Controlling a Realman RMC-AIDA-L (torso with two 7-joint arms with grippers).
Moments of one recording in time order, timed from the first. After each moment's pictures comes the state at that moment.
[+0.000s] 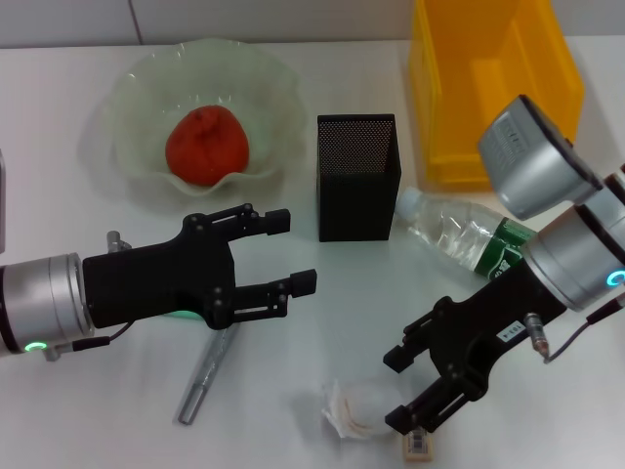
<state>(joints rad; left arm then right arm) -0.34 -2.07 1.17 0.61 1.49 1.57 -1.14 0.66 2.09 -1.31 -0.91 -2.19 -1.72 1.92</state>
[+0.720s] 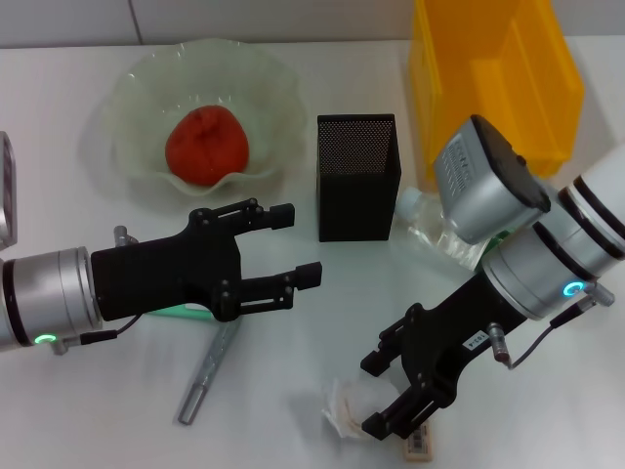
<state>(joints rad) -0.36 -2.07 1.17 0.58 1.49 1.55 -1.14 0.68 2.09 -1.45 -0.86 -2.13 -1.59 1.92</state>
